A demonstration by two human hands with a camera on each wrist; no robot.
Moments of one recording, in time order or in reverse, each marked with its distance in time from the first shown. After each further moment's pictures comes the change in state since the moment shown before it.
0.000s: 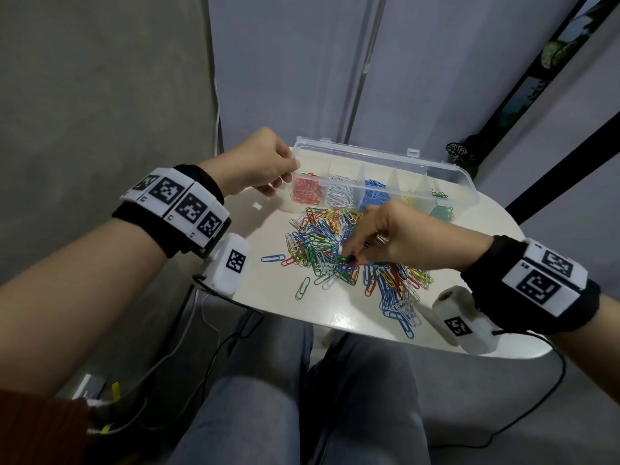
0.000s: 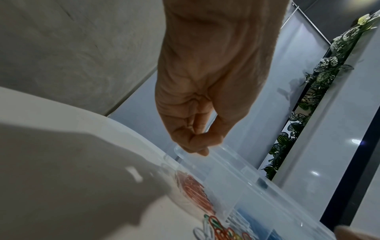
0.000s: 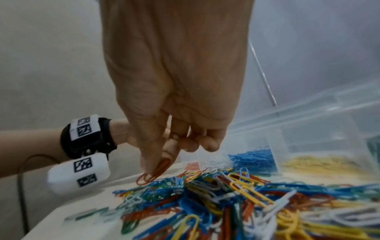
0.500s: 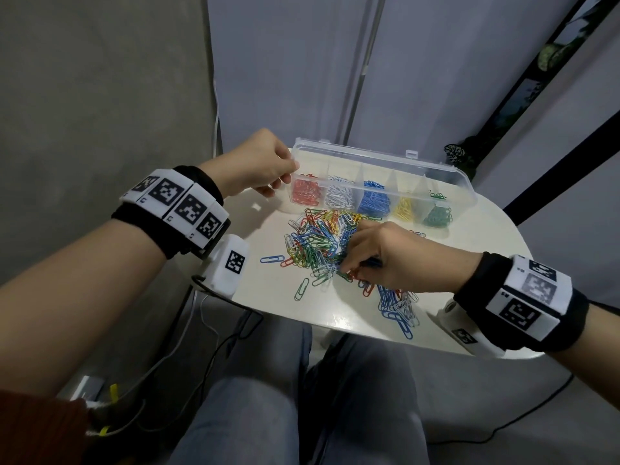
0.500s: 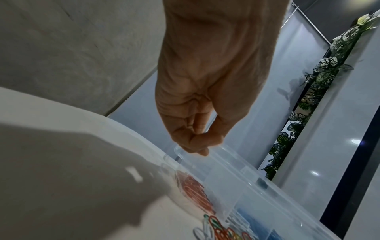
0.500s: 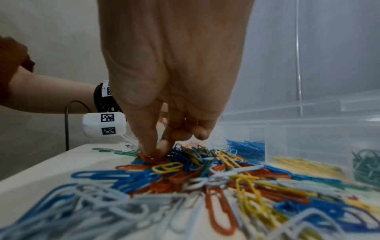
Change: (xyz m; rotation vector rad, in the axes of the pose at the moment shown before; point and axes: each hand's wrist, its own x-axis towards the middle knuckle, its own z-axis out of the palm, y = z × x) left_hand 0.000 -0.001 0.001 -0.013 -0.007 0.010; right_hand -0.002 0.015 0.026 -0.295 0.049 -0.266
